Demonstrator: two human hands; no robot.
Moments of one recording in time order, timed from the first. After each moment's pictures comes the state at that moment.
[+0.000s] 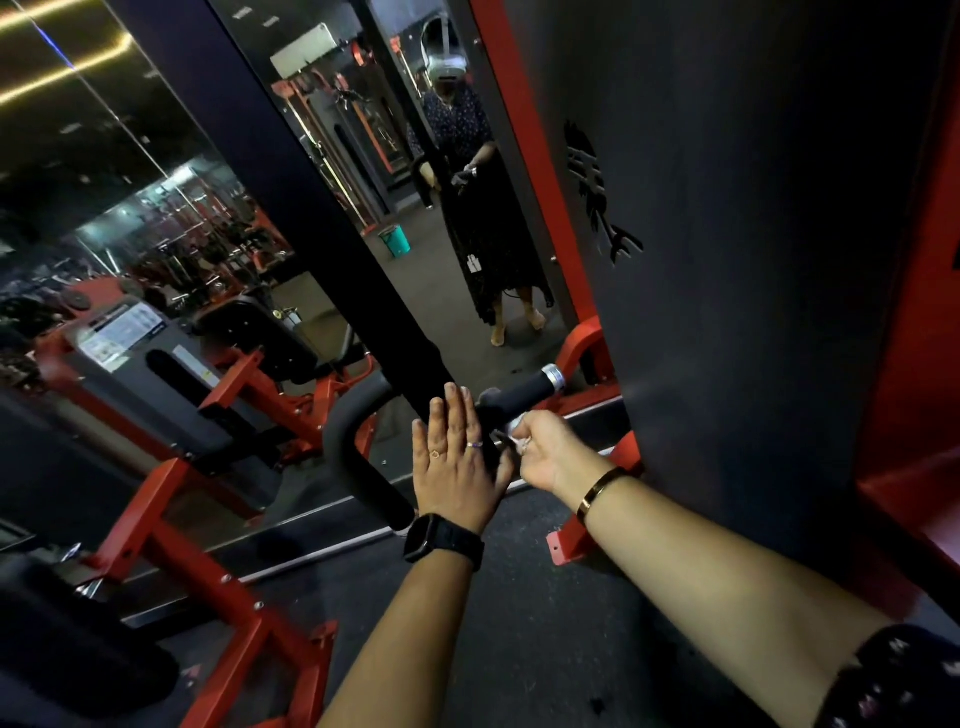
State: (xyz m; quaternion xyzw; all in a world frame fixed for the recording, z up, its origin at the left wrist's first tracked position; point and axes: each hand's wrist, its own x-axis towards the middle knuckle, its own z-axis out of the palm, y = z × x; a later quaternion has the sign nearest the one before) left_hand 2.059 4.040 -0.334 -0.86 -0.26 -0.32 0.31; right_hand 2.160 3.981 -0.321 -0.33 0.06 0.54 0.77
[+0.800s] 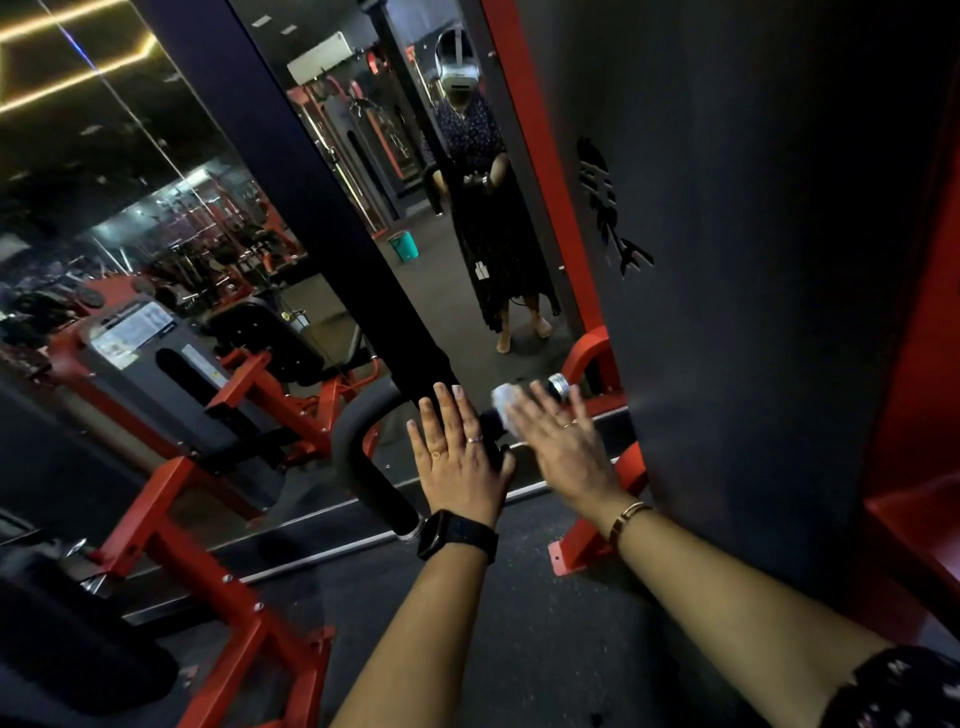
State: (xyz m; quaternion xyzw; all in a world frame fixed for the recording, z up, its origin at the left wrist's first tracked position) left_hand 2.069 4.038 -0.329 -0.85 -0.31 -0.34 0.24; right_hand 2.189 3.965 -0.385 -0.71 -0.51 -0.30 0.38
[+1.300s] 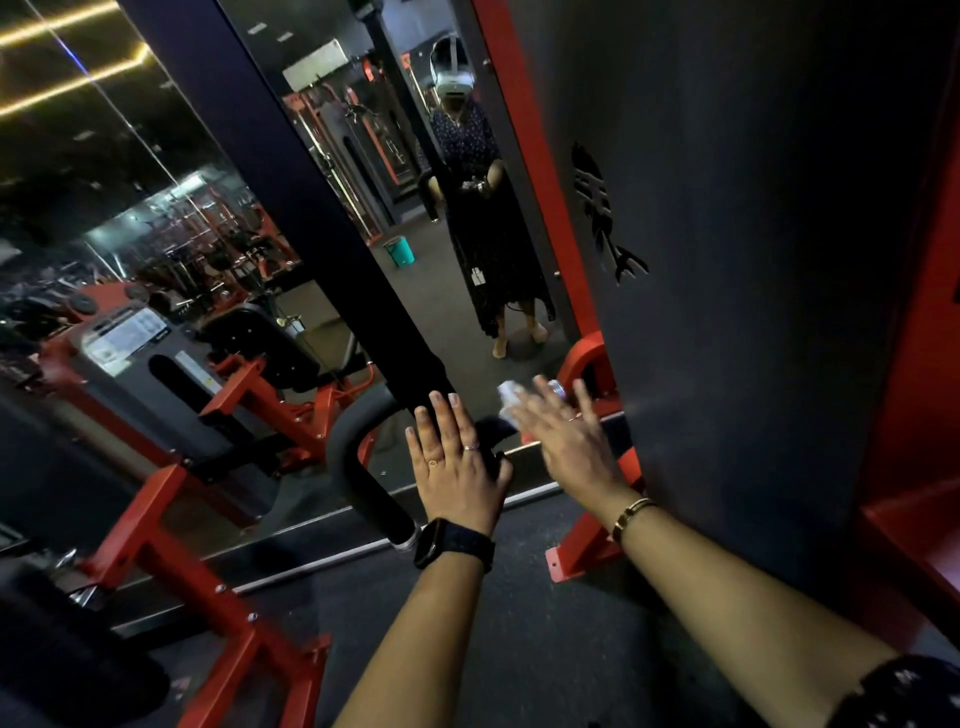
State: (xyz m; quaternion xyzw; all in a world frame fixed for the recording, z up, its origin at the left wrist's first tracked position) left_hand 2.071 4.040 -0.330 -0.85 -0.30 -0.35 0.24; right_hand 2.203 3.963 -0.375 -0.73 -0.52 -0.25 0.37
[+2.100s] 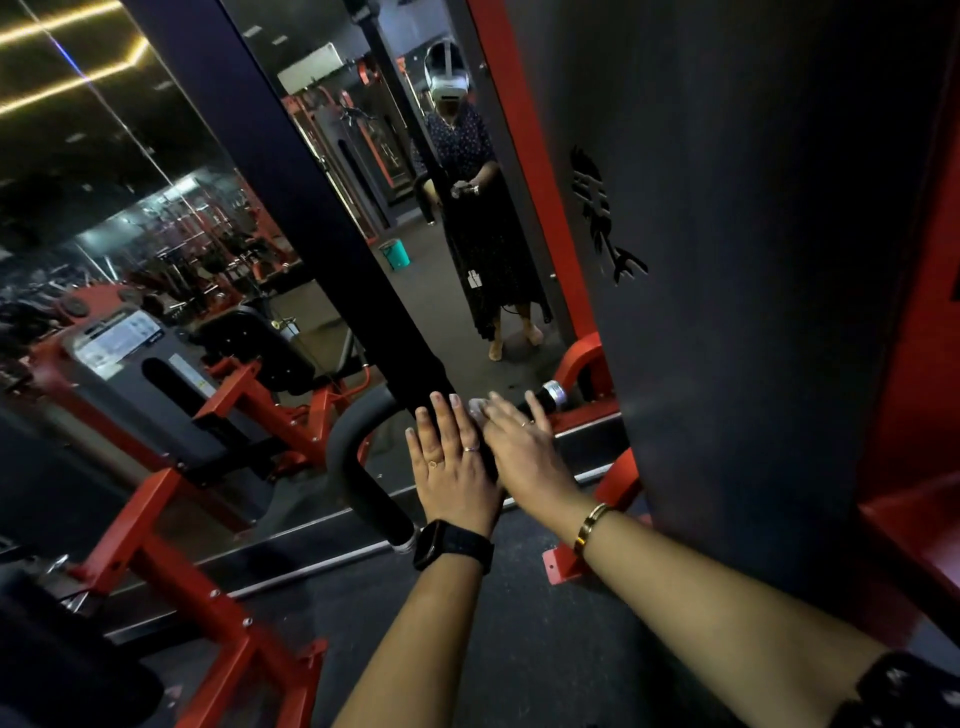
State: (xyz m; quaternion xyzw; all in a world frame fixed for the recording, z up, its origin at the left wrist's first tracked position) left_hand 2.071 4.045 -0.335 -0.84 -0.28 -0.39 0.27; right_hand 2.155 3.982 -0.338 -0.74 -0.52 -0.18 0.38
